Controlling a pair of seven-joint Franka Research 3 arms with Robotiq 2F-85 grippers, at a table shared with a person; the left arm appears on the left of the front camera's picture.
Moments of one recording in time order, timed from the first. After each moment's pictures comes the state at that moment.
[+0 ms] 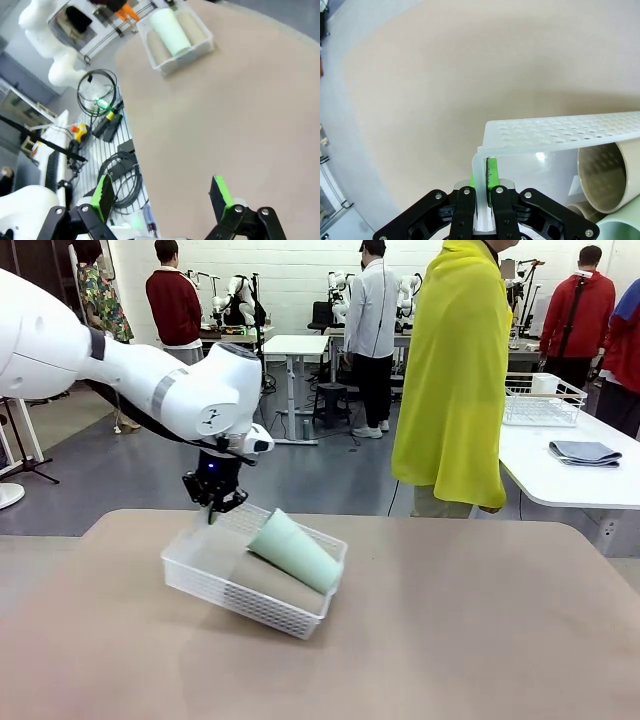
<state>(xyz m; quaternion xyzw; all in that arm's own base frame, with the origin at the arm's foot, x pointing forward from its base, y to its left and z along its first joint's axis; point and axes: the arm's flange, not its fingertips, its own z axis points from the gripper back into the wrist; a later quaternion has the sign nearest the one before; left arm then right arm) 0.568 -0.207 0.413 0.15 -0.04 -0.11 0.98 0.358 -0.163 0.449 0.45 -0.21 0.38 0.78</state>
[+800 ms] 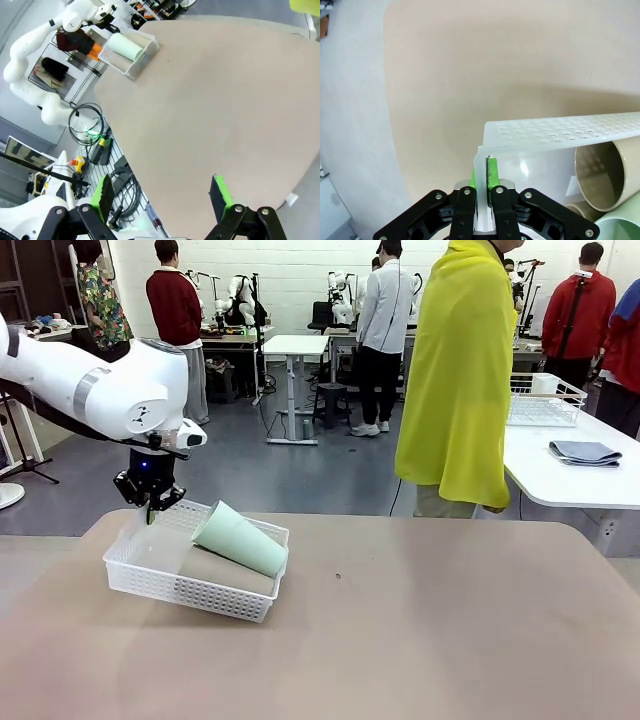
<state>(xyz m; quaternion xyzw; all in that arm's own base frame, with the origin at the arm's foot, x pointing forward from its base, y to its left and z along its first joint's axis) 0.558 -0.088 0.417 0.14 -0.04 0.00 0.99 0.341 -0.269 0.445 0.46 -0.23 0.24 0.82</state>
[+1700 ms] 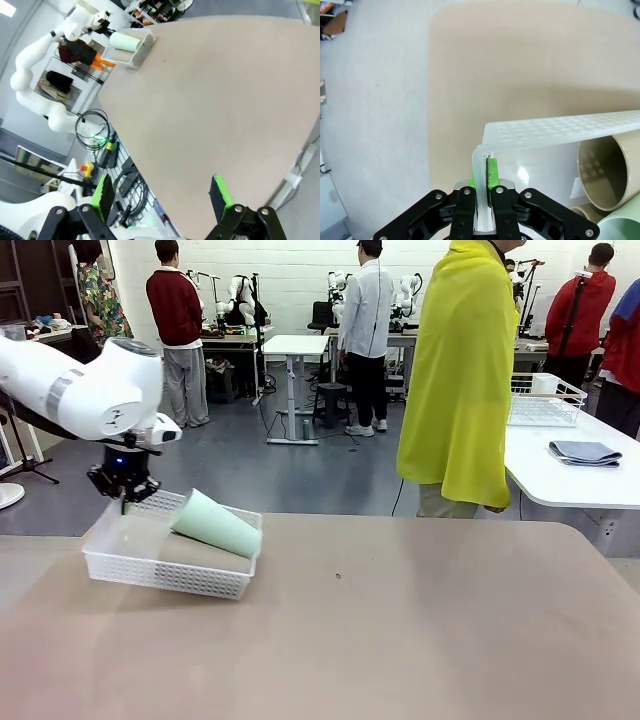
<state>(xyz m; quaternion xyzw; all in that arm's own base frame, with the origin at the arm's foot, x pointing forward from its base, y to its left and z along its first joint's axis) 0.578 -0.018 0.421 0.17 -0.09 0.04 0.98 0.326 -0.308 0.427 0.48 -0.22 0.20 0.82</state>
